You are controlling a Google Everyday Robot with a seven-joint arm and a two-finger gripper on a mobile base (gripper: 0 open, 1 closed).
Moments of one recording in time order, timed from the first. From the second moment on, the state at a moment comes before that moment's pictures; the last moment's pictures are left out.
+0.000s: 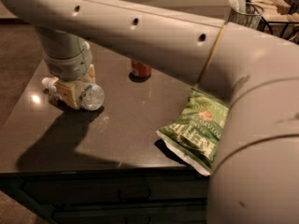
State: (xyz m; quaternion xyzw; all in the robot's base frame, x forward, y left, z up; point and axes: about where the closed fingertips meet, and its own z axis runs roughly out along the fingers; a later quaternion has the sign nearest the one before) arm 0.533 0.168 0.867 -0.54 0.83 -0.01 0.08
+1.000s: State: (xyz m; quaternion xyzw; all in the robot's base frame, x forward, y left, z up) arm 0.543 0.034 0.895 -0.51 0.85 0.04 0.10
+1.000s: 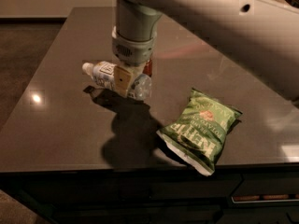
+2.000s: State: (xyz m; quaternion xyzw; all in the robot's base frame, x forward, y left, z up) arm 0.525 -0.043 0.866 -0.52 0.85 0.05 0.08
